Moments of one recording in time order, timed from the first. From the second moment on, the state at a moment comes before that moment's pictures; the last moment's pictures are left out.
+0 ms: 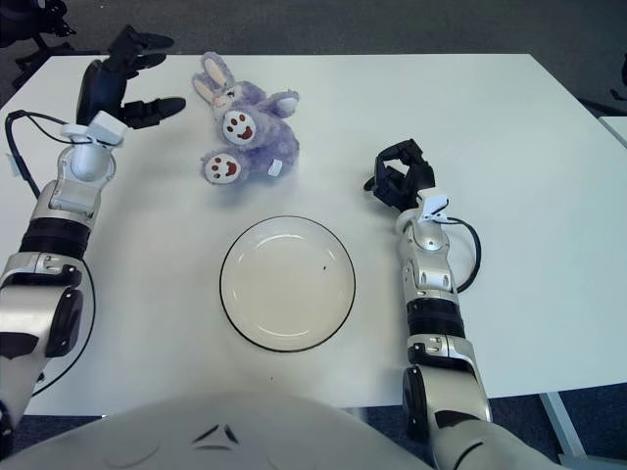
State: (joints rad) left arm -0.72 0.53 -0.13 0.68 0.74 -0.69 0.47; right arm -0.29 -0.18 -0.17 0.35 0.09 -0.16 0.01
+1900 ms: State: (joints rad) left arm -1.07 0.61 -0.66 0.86 1.13 -0.65 0.37; right arm -0.30 -0.18 -0.16 0.35 0.08 -0.14 0.00
